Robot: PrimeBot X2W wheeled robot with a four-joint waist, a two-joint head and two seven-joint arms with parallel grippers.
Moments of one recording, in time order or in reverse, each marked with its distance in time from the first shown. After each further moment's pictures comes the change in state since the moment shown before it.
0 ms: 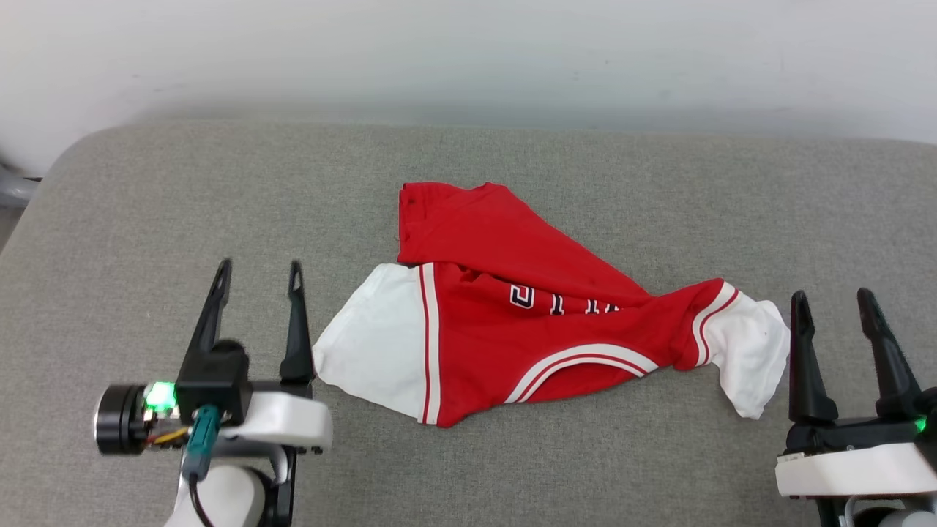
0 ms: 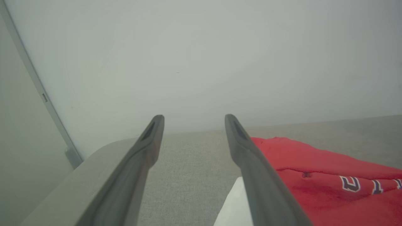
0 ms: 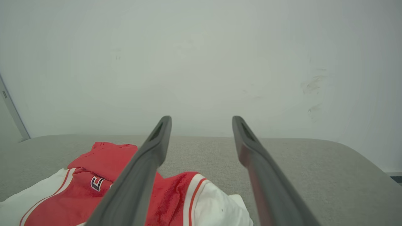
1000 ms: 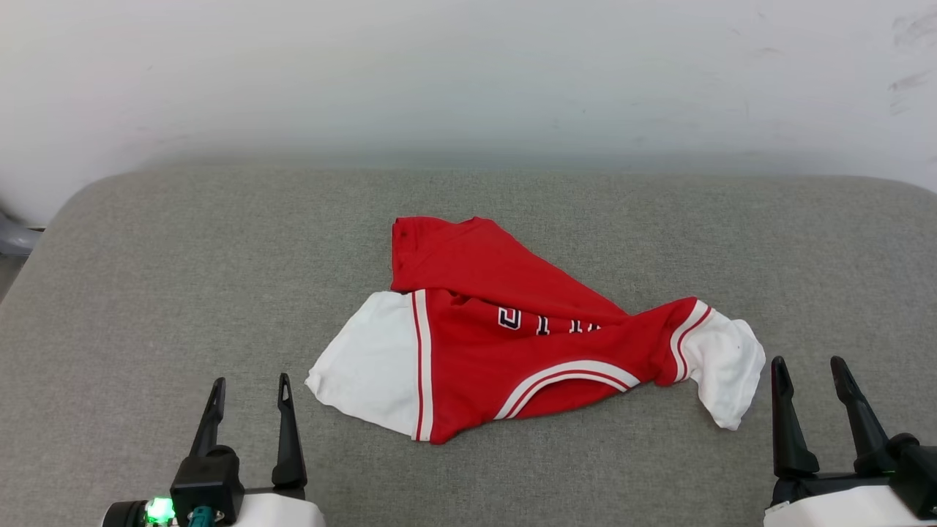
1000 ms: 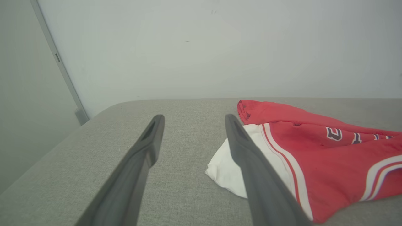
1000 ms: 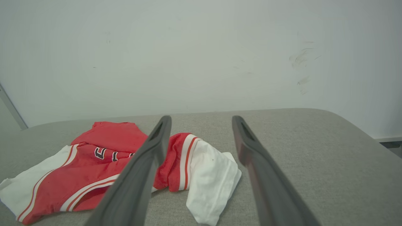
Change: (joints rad) left arm 0.324 -0.261 0.332 -0.012 0.222 -0.226 0.000; right arm 0.089 0.000 0.010 0.105 0.034 0.000 0.000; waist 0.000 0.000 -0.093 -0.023
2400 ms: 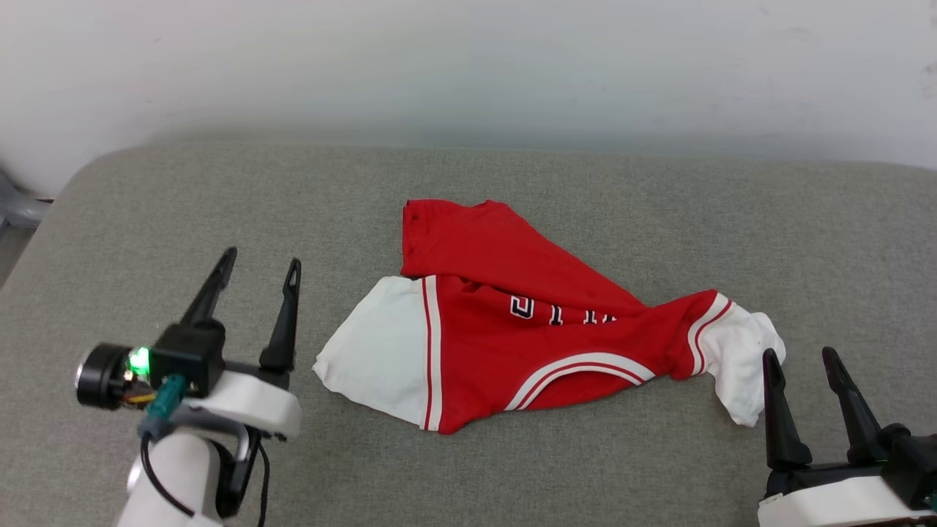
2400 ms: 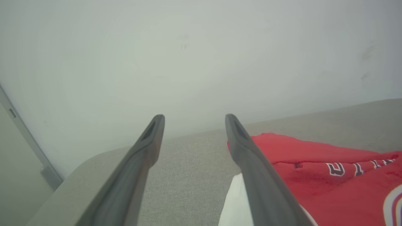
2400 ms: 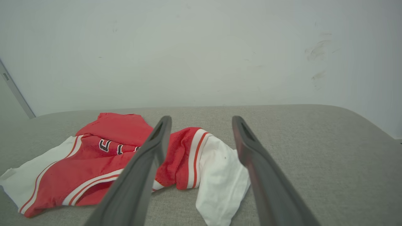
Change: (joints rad) left arm -0.269 0.067 0.031 0.118 0.022 -0.245 0.000; right arm -0.014 0.000 0.012 0.012 -0.017 0.000 0.000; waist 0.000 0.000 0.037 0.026
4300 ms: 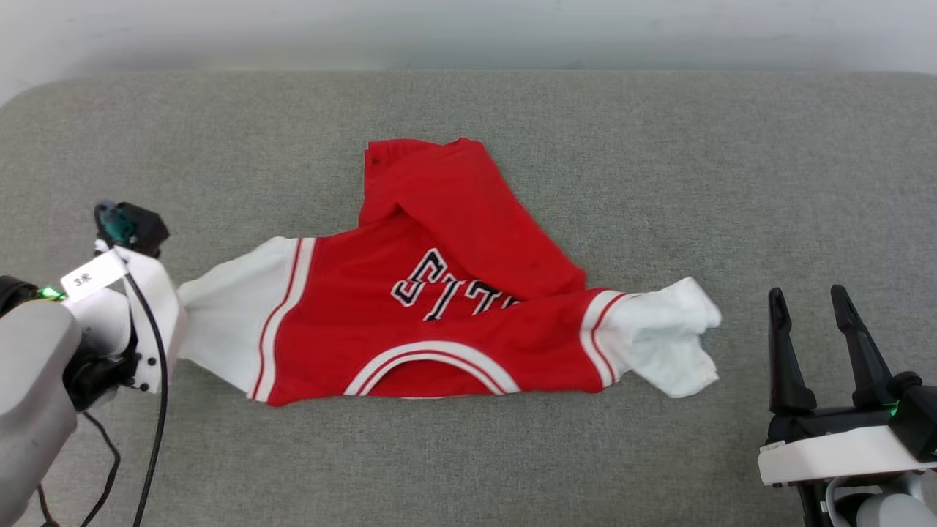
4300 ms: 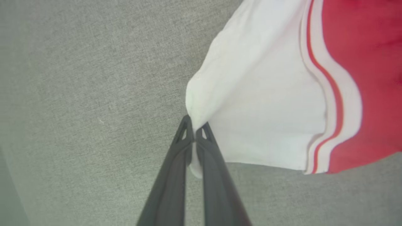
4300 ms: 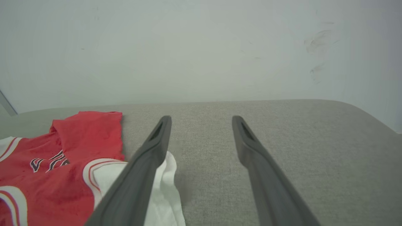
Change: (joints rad) left arm -0.638 0.567 -0.874 0.477 -0.830 -0.069 0.752; right arm -0.120 0.000 0.003 -0.019 -0.010 0.000 0.000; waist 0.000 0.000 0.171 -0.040
